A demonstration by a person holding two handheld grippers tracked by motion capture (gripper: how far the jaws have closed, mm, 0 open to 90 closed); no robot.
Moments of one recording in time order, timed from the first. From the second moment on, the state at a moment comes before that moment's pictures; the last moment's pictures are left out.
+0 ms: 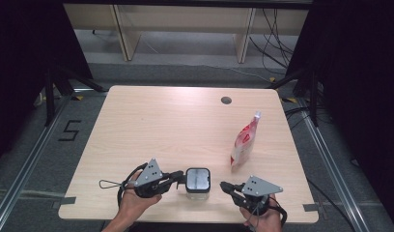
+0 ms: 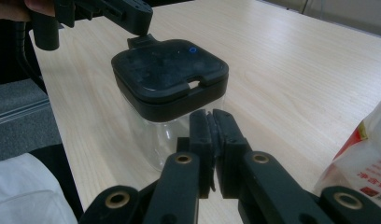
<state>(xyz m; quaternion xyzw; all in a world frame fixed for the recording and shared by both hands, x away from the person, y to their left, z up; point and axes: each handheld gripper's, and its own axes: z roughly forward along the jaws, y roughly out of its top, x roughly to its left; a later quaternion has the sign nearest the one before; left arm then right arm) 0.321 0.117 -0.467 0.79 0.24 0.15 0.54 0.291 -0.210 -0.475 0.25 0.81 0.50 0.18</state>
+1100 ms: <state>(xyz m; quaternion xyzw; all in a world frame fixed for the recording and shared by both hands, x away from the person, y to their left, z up) 0.322 0.120 -0.471 0.78 0.25 0.14 0.55 0.304 -0.195 -0.474 0.24 0.81 0.51 0.16</state>
